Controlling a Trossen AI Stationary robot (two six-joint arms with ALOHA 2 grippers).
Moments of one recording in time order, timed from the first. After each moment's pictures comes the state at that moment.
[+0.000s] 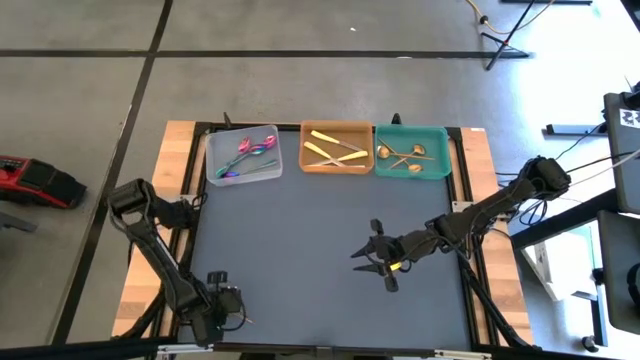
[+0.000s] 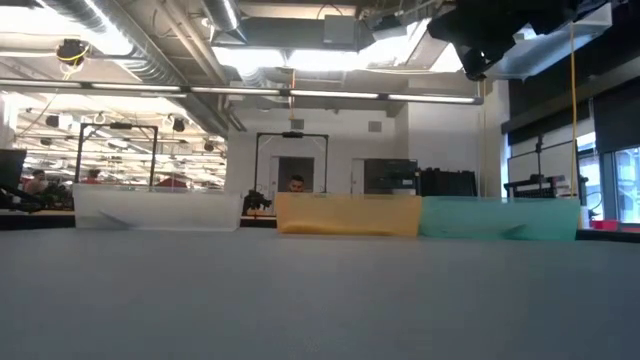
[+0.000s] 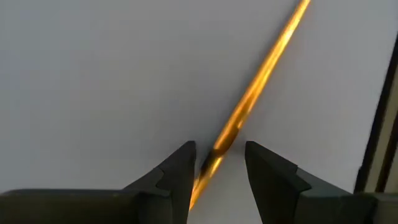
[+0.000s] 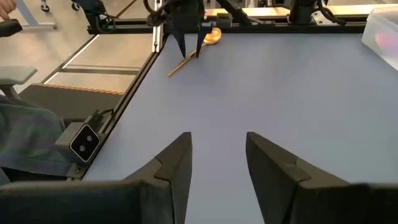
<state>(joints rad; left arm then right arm) -1.04 1.74 0.96 -0.63 -0.10 -1.17 0.48 1.33 0.69 0.26 0.20 0.21</state>
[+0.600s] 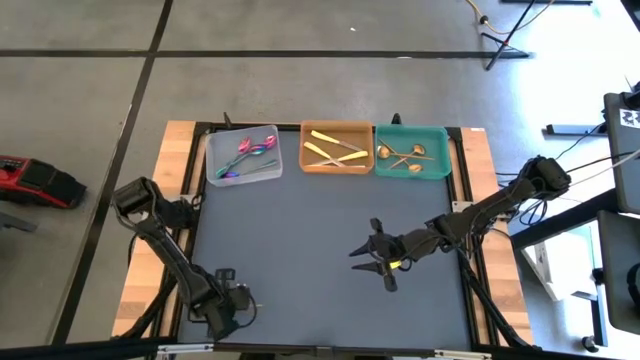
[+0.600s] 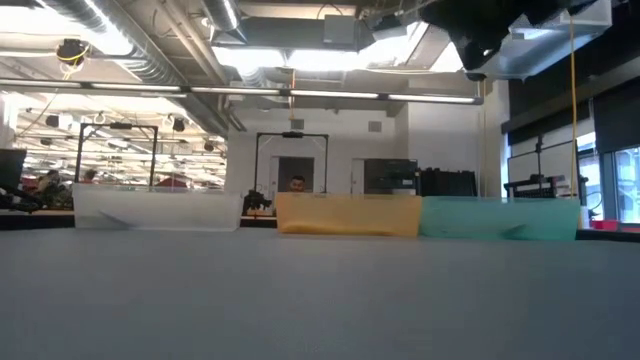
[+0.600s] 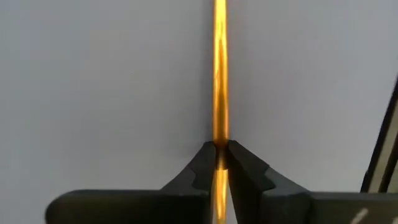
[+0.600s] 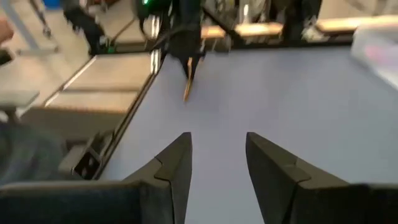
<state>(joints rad) -0.92 1.75 0.98 -0.64 -0.03 -1.01 0.48 1.33 0.69 0.30 0.22 0.23</state>
